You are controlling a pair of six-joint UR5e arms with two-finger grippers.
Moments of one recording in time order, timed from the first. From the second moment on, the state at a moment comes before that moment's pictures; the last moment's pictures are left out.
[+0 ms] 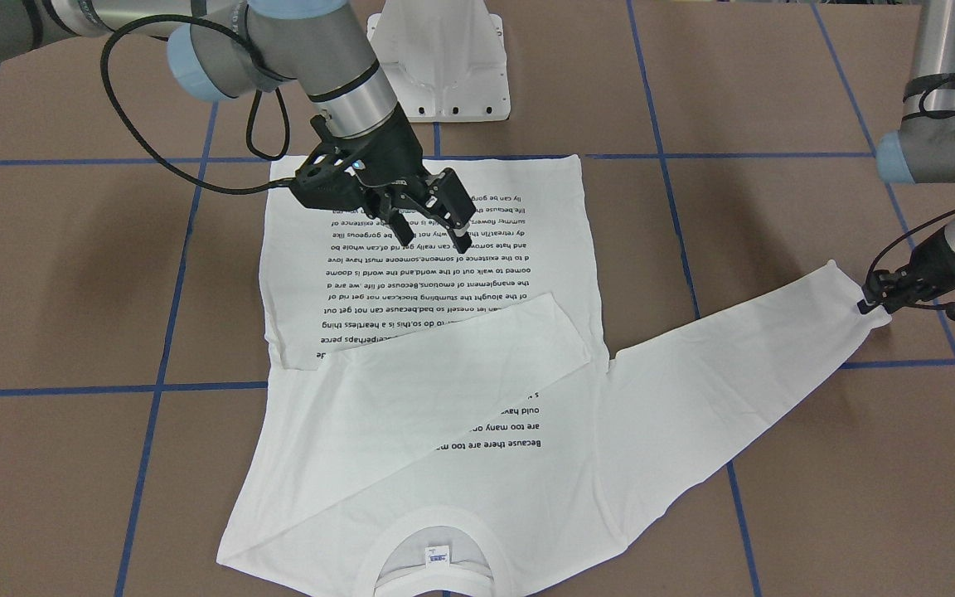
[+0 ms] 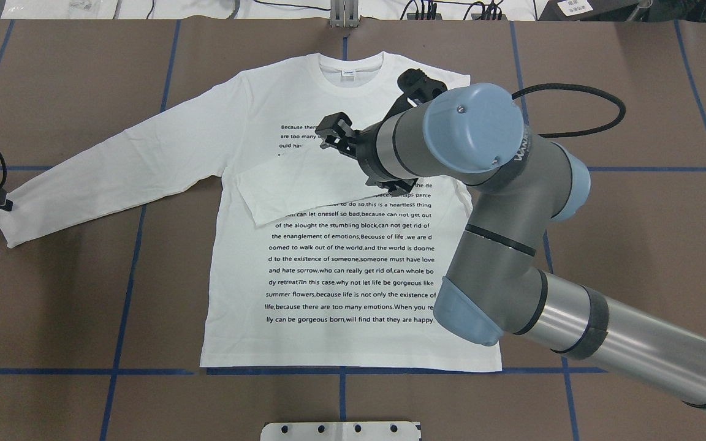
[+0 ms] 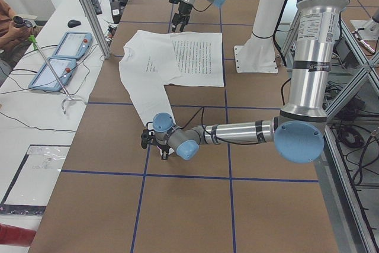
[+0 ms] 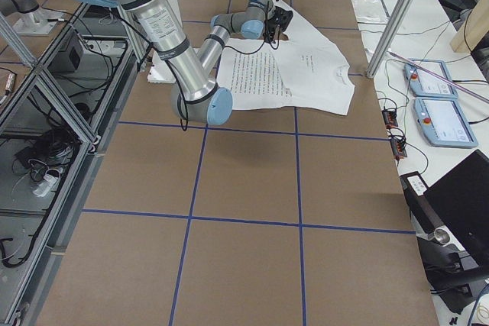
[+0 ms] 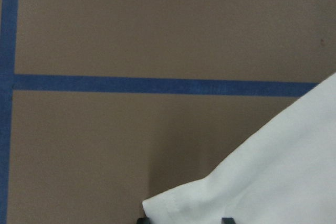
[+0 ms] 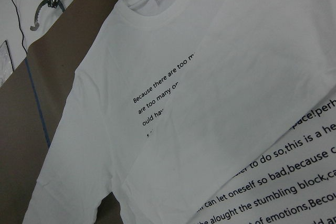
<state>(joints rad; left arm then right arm) -1.11 -1.63 -1.29 -2.34 -2.27 -0.72 0.59 -0.91 1.78 -1.23 1.75 1.84</state>
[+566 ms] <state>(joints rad) -1.11 -1.63 -1.32 -2.34 -2.28 -0.73 0.65 -1.03 1.85 -1.23 1.83 1.80</state>
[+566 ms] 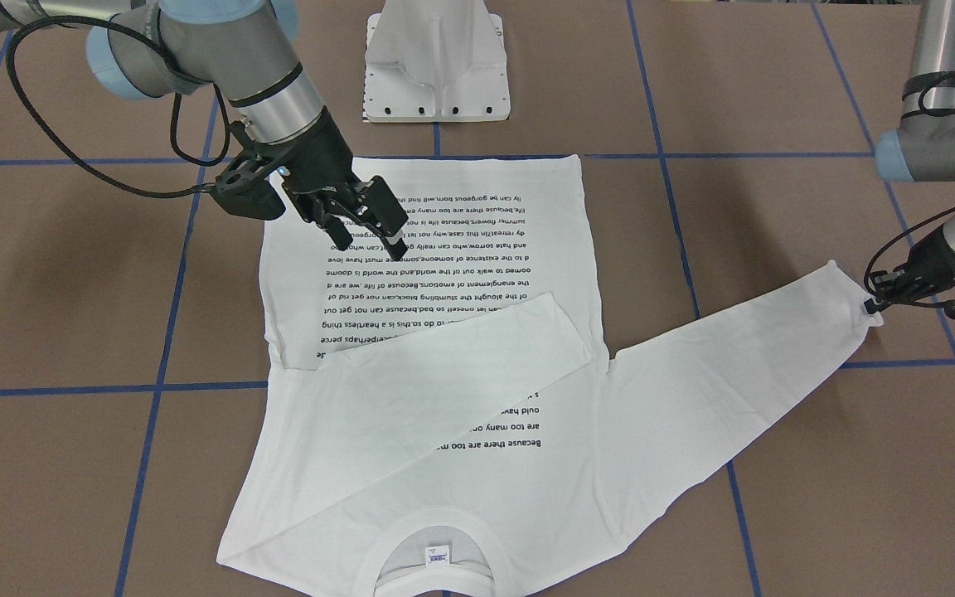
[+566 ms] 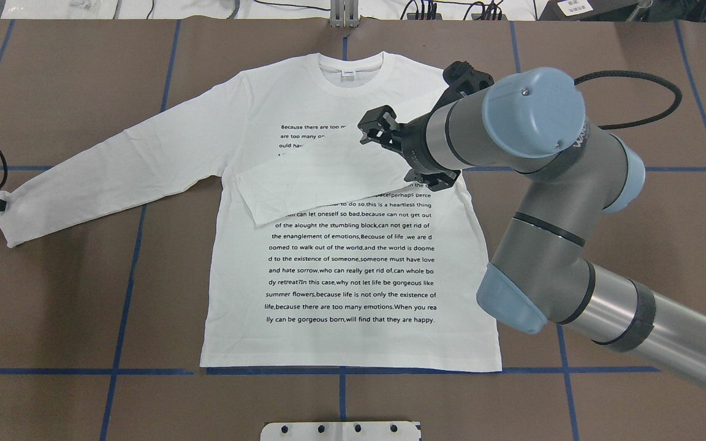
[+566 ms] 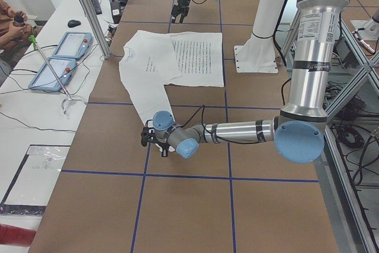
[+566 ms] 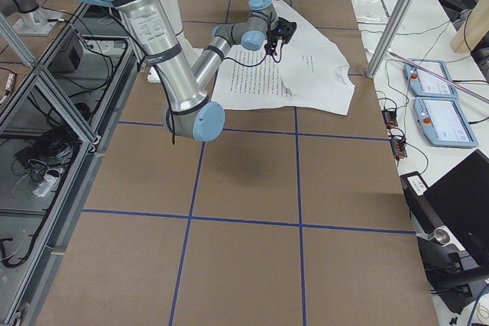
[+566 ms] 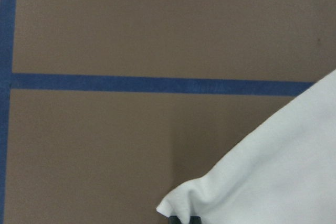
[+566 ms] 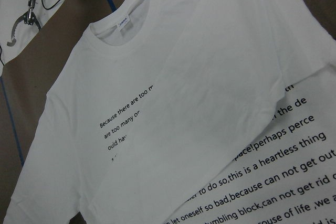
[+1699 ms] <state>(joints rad) -0.86 -2.13 -1.54 -2.31 -2.34 -1.64 0.95 -1.46 1.96 -1.22 2.05 1.22</state>
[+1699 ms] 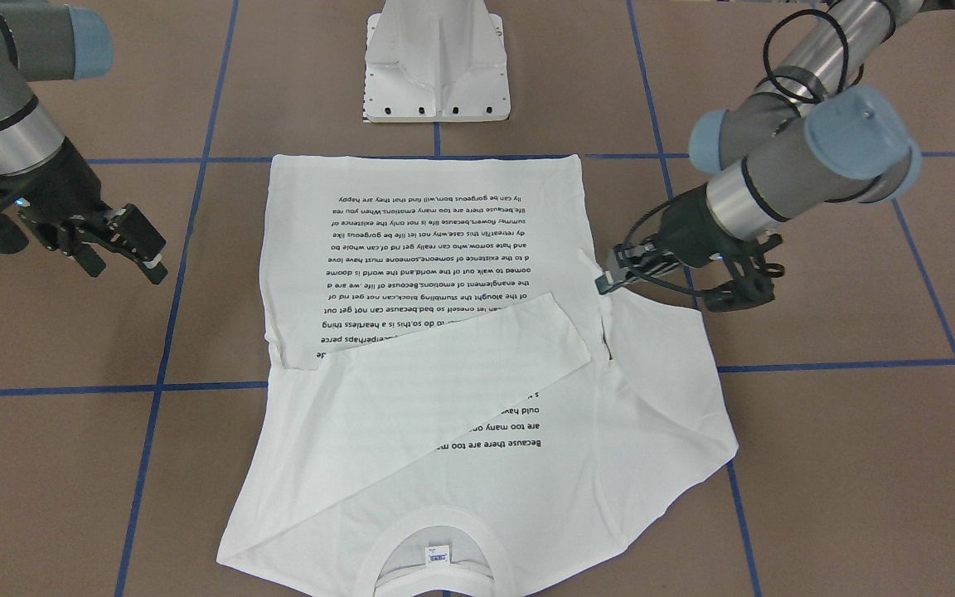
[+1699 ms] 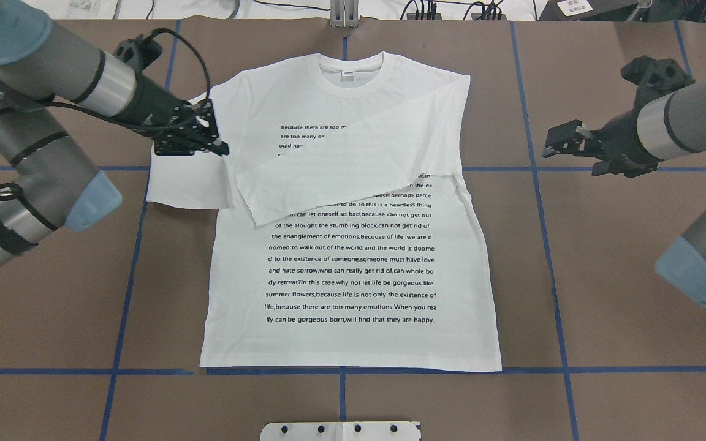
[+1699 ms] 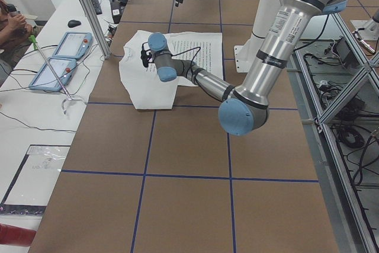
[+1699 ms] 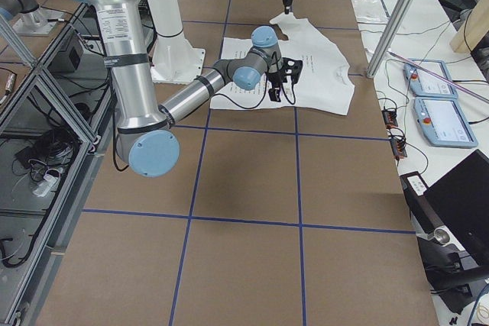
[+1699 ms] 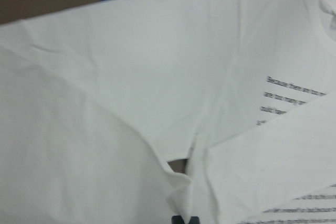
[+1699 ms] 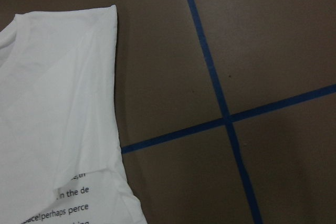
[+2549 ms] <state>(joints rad) -0.56 -2.60 -1.14 -2.43 -1.84 -1.86 1.10 -1.61 1.92 -1.22 2.15 0.93</state>
